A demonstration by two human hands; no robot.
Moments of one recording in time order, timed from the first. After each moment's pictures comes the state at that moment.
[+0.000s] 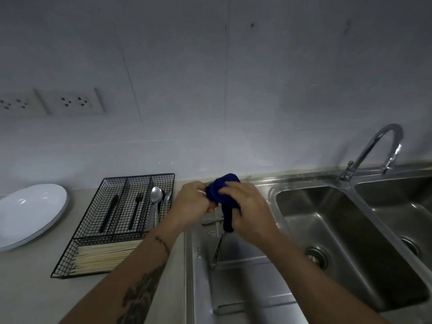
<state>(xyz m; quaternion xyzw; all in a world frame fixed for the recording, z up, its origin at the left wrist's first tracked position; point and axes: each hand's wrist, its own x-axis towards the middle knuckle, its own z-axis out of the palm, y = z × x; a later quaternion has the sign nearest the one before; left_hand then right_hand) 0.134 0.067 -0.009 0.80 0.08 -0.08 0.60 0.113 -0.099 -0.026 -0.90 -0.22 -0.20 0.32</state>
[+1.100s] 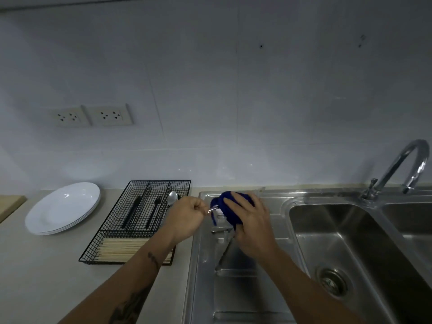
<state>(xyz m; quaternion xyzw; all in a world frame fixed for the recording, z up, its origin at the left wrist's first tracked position) 0.089 0.070 0.015 0.91 0.07 0.00 0.40 0.120 -0.113 -0.057 -0.92 -0.25 -0.16 0.27</state>
